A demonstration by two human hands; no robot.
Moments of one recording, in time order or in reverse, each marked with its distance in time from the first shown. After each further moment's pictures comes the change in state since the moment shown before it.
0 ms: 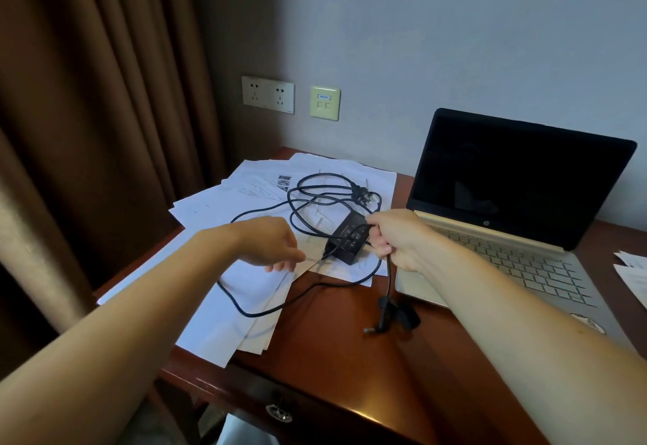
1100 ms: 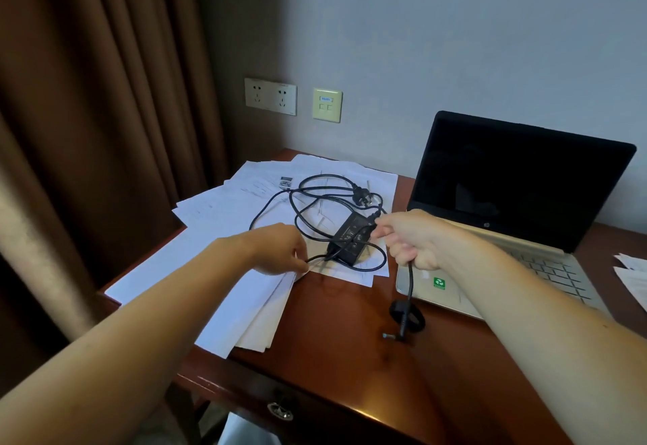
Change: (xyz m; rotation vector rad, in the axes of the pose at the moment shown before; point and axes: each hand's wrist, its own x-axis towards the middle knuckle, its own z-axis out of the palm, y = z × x) left_hand 0.014 -0.002 0.020 0.100 0.077 0.059; right_hand -0.011 -0.012 -0.022 -0.281 -0.063 0.122
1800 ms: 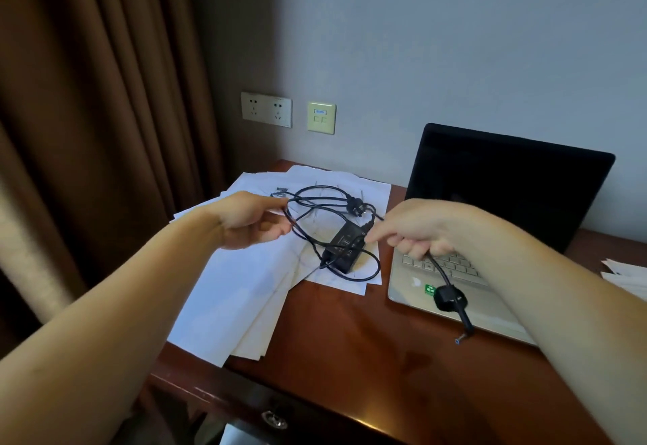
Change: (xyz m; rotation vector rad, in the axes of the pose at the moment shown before) left_hand -0.019 -0.007 -0.058 -1.394 0.092 -0.303; right_hand -0.036 -0.035 -0.022 -0.445 -0.138 -0.043
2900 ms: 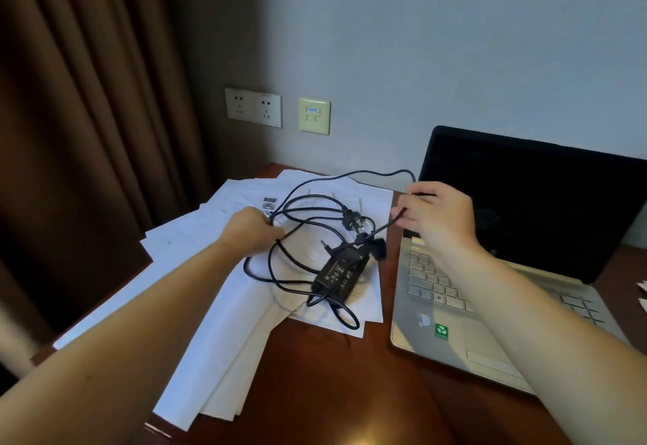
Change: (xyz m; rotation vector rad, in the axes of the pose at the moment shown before) left_hand 0.125 -0.016 0.003 0.833 0.515 0.145; right_hand 0.073 0.019 -0.025 0.722 0.700 -0.474
